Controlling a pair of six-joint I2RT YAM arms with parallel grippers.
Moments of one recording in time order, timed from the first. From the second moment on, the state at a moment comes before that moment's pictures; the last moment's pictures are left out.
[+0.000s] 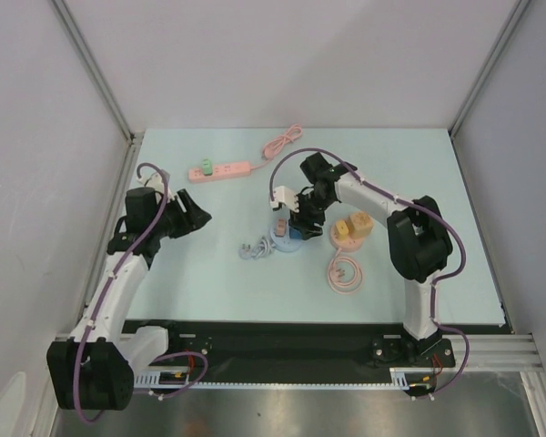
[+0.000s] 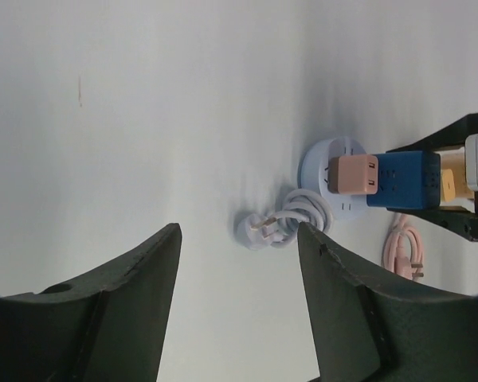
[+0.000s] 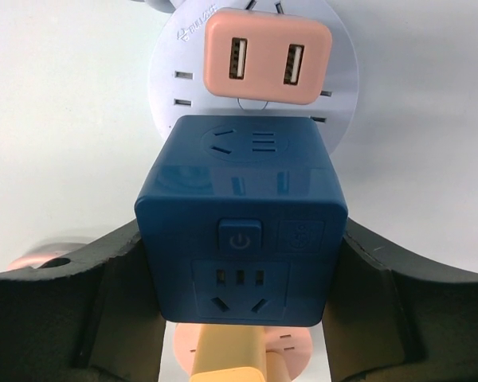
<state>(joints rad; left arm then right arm) -0.01 1.01 0.76 -0.36 0.33 -0.43 0.56 1.99 1.57 -0.83 -0.47 -0.99</state>
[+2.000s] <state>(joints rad) -0.01 0.99 0.72 -0.35 0.46 -0.38 0.58 2.09 1.67 -0.75 -0.16 -0.73</state>
